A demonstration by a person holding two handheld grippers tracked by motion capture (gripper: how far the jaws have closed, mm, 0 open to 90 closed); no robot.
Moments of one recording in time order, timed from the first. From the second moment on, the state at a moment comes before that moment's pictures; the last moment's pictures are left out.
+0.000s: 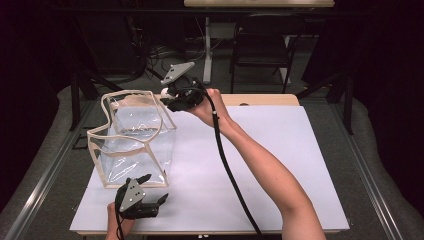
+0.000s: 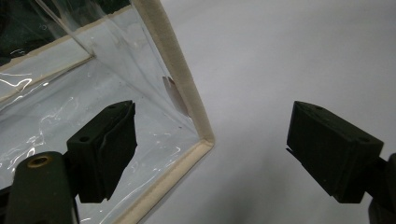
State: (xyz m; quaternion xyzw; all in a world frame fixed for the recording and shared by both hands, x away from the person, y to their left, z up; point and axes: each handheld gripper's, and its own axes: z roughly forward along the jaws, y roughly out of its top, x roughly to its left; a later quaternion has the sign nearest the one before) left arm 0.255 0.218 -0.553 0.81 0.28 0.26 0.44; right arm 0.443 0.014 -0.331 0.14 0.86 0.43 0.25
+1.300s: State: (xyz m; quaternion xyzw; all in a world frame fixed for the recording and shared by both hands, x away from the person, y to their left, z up) left arm 0.256 0.218 -0.553 0.81 0.28 0.26 0.45; right arm 0.439 0.047 -0.332 0.12 0.87 0.42 0.23
